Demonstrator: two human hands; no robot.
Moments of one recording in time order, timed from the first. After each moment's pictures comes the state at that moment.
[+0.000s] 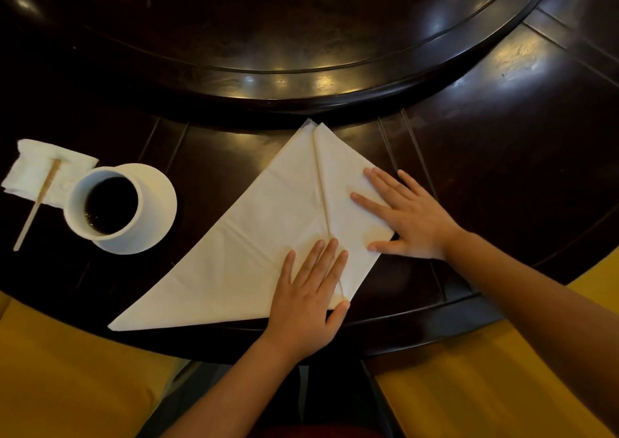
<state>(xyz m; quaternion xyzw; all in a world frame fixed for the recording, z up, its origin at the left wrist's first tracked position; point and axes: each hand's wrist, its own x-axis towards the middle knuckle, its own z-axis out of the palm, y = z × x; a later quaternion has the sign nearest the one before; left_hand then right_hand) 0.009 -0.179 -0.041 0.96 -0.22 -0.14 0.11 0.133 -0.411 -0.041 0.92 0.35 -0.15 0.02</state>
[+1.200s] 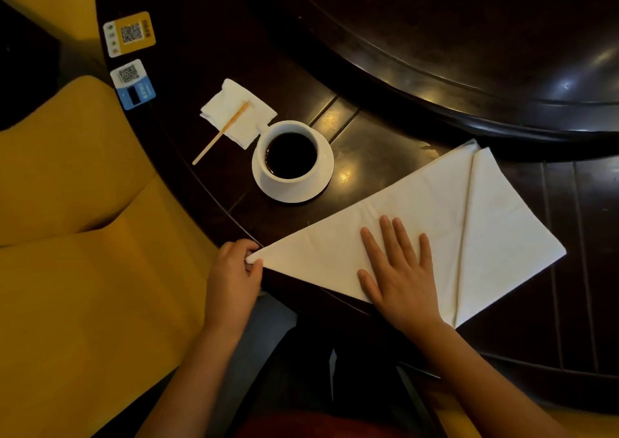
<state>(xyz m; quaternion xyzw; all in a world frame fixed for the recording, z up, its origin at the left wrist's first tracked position) -0.046 0.025 -0.005 0.90 0.32 -0.05 0.30 0.038 -0.214 -0.035 0.94 0.27 -0.17 -0.06</state>
